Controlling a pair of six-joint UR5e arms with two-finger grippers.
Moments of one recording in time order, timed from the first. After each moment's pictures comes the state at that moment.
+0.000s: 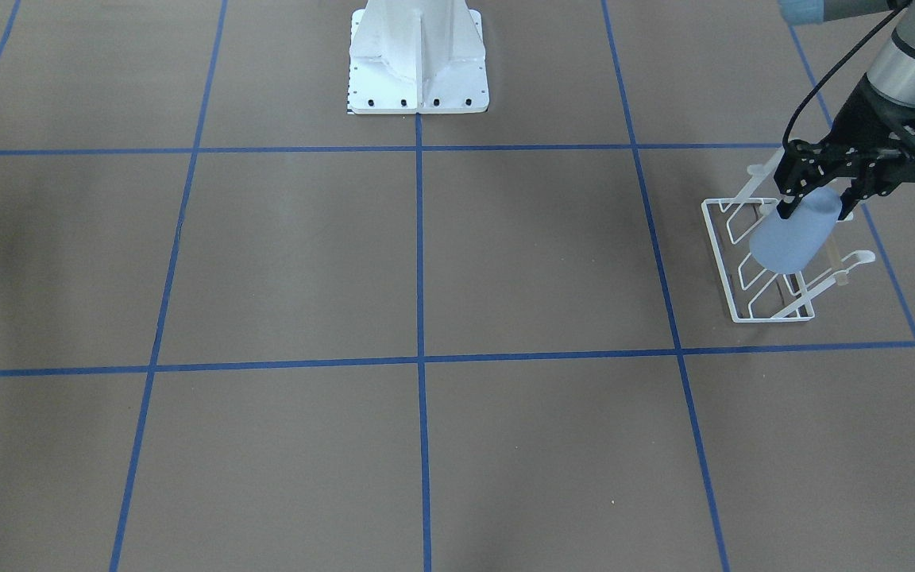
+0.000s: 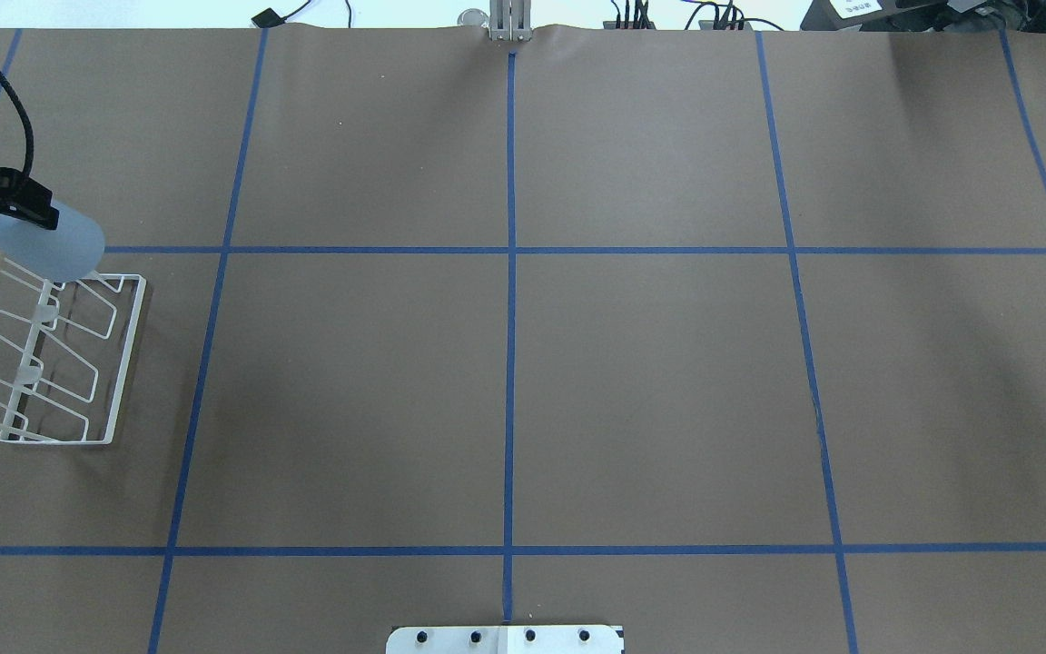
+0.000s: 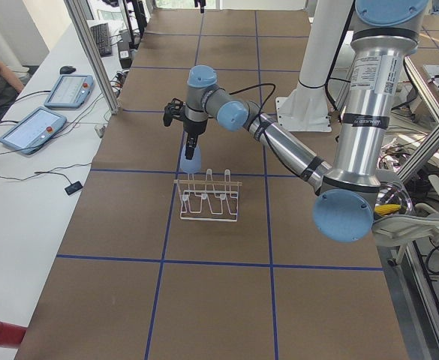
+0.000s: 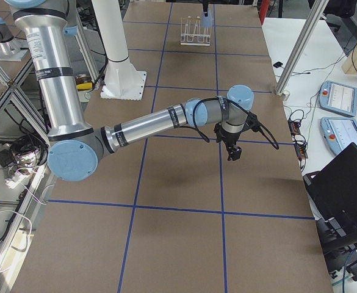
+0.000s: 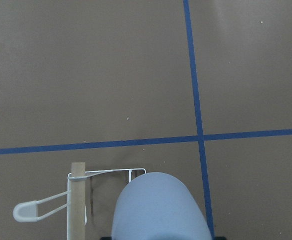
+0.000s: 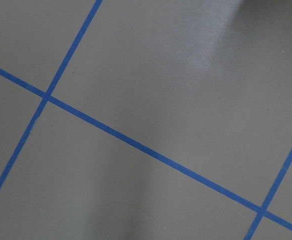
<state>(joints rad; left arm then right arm) -1.09 -1.70 -2.07 -1.57 -2.11 -0.68 1.40 -1.37 1.73 -1.72 2.37 -0.21</state>
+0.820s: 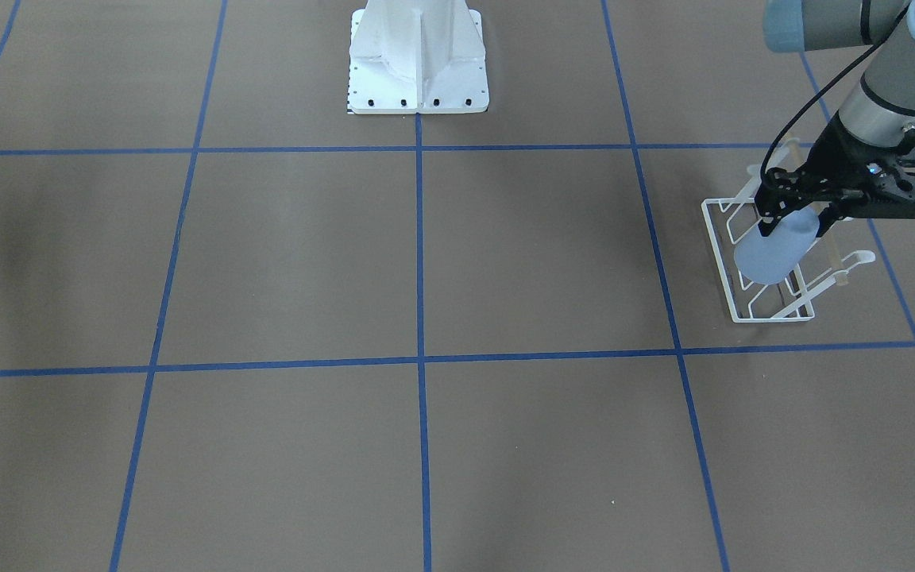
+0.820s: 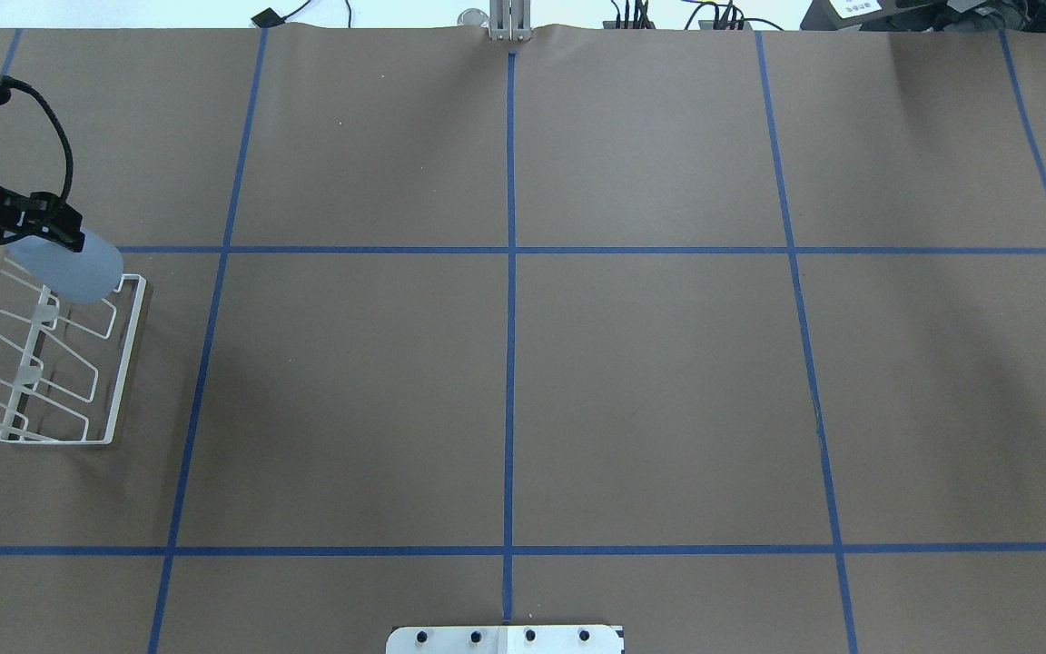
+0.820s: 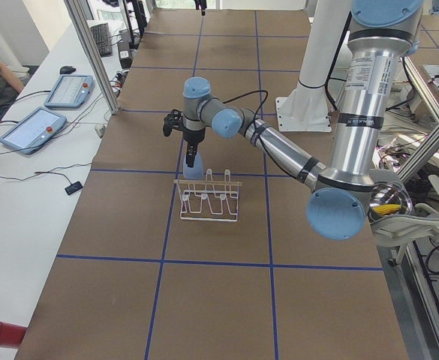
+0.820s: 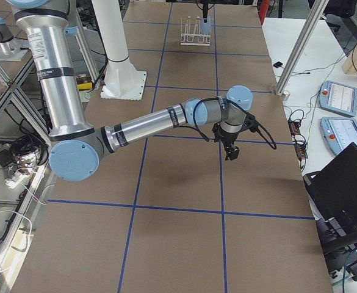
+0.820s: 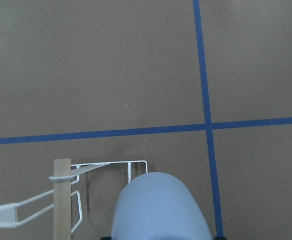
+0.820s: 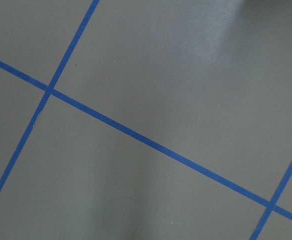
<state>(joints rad) -1.04 -1.71 -1.99 -1.59 -2.11 -0.69 1.37 -1.37 1.73 -1.74 2.37 -0.19</state>
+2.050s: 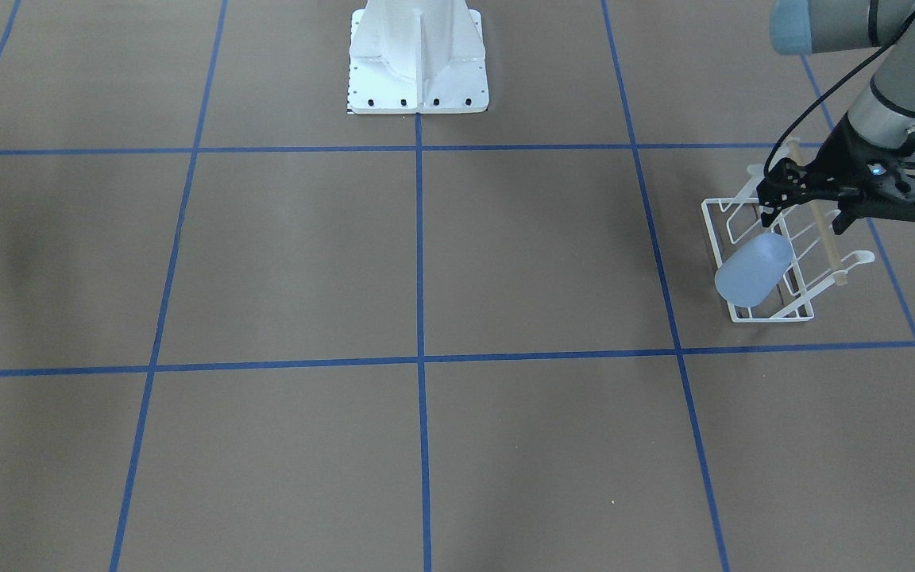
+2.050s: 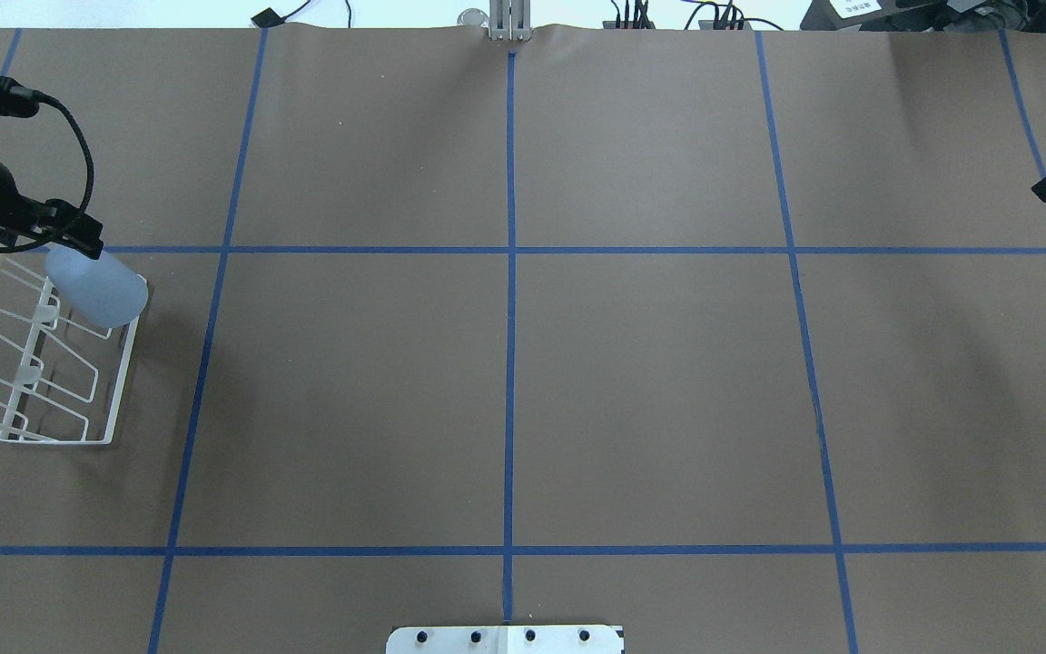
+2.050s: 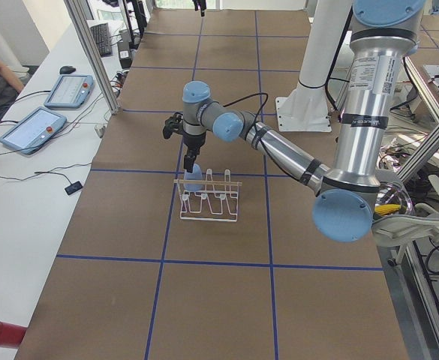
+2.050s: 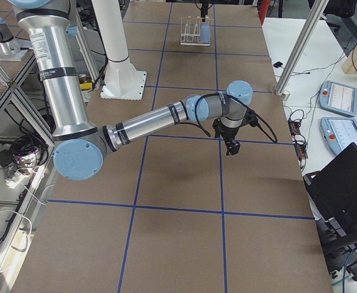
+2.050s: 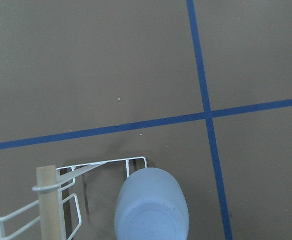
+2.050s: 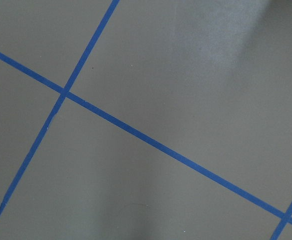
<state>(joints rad) -1.10 -1.66 -2.00 -1.58 -2.14 -0.46 1.36 -1.35 1.74 -1.74 2.36 -0.19</state>
